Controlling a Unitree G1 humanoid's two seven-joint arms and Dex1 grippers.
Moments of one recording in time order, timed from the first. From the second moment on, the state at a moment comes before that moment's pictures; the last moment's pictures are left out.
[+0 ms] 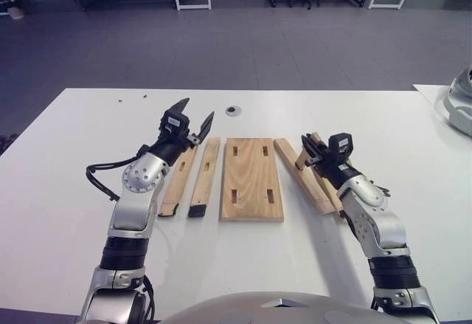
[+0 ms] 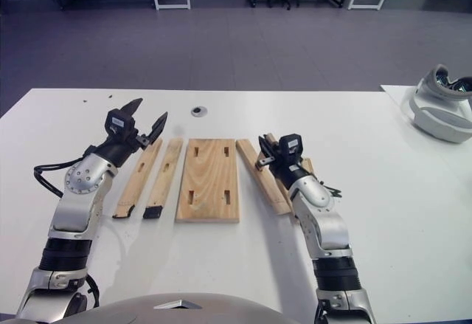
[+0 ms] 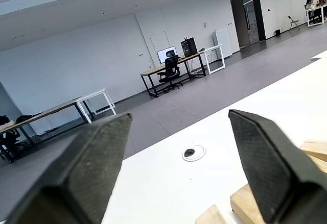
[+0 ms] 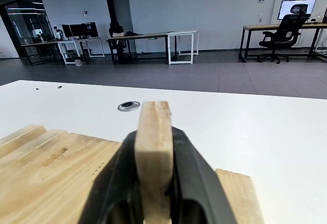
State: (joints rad) left arm -0.20 0.30 0.01 -0.14 -0.08 0.06 -0.37; right arm -0.07 -0.26 0.01 -0.10 0.34 0.25 0.32
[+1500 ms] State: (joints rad) left arm -0.33 0.02 0.20 -0.31 -0.98 0.68 -0.18; right arm -0.22 -0.37 0.17 -0.38 0.21 0.41 0.50
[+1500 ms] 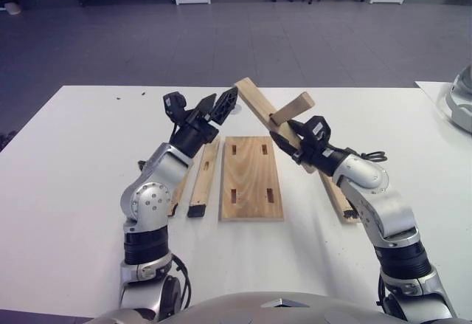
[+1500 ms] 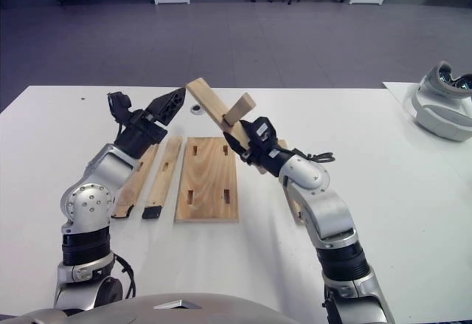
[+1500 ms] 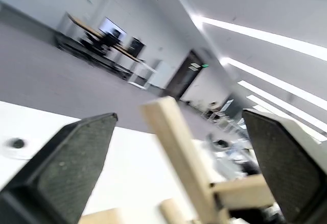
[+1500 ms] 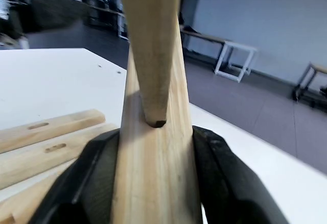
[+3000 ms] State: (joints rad) left arm 0.04 0.24 0.28 -0.67 -1.25 0.76 0.30; right arm 0.01 -0.50 0.21 -0.18 -0.08 0.13 0.51
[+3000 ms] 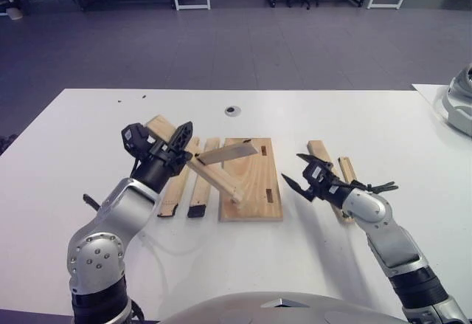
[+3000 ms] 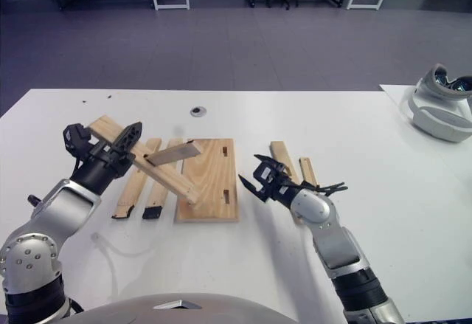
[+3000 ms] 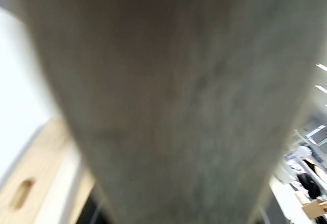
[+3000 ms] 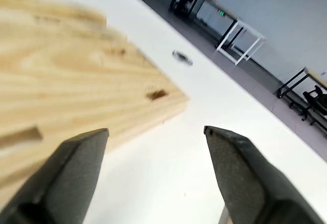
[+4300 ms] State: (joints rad) left arm 0.10 0.23 0.09 -0.74 -0.73 0.56 0.11; right arm 0.02 -0.50 0.32 -0.14 -0.16 0.11 0.64
